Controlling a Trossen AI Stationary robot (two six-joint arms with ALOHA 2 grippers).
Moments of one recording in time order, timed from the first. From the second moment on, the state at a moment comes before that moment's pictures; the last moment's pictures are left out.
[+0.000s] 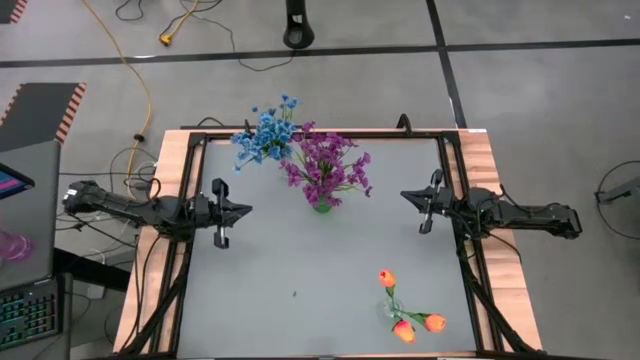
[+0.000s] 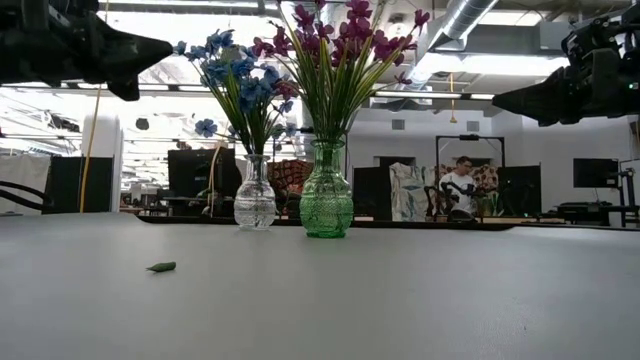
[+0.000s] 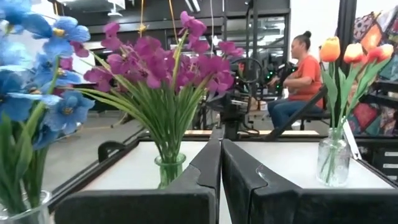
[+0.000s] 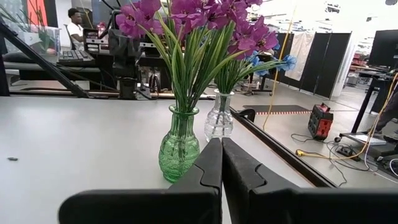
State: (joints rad) left arm -0.20 0.28 0.01 0.47 -0.34 0.09; right arm -0.05 0.02 0.00 0.06 0.26 -0.14
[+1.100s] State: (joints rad) left arm -0.20 0.01 0.01 0.08 -0.41 0.15; right arm -0.05 0.03 0.00 0.06 0.26 -0.14
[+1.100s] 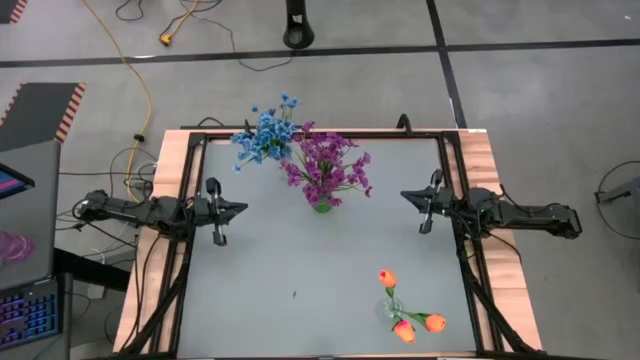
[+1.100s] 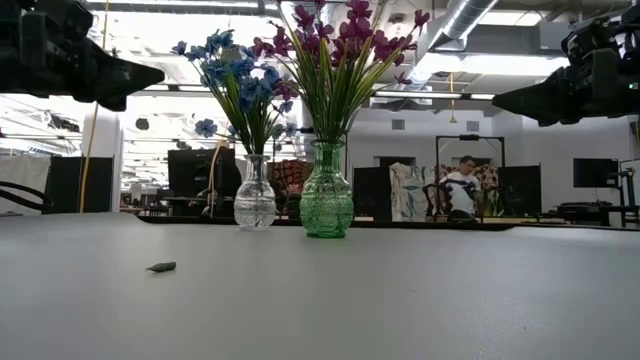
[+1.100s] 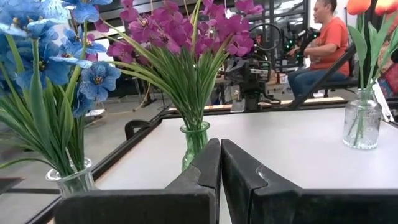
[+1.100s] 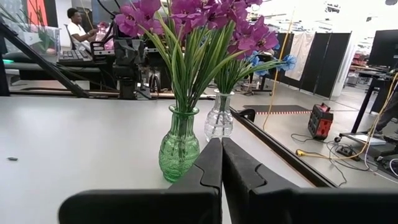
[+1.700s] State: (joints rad) left arm -0.20 0.01 0.01 0.08 -0.41 0.12; right arm -0.05 0.02 0.00 0.06 0.26 -0.14
